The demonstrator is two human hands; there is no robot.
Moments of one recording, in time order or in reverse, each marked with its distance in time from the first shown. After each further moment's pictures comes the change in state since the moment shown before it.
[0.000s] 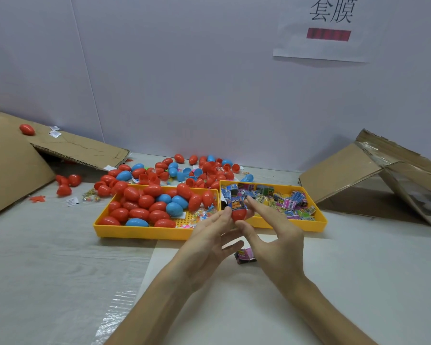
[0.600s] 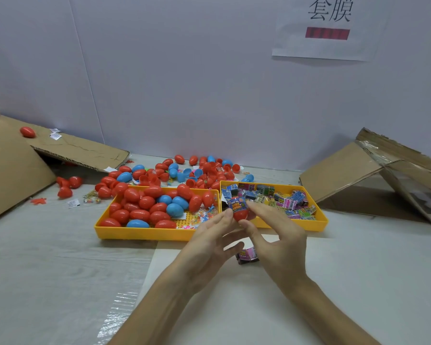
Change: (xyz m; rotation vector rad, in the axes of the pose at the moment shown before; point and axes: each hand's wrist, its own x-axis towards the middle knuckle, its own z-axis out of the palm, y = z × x) left_hand 0.001 -0.002 -0.002 -0.002 -0.028 -0.005; right_hand 0.000 0.003 -0.002 -0.015 0.026 -0.044
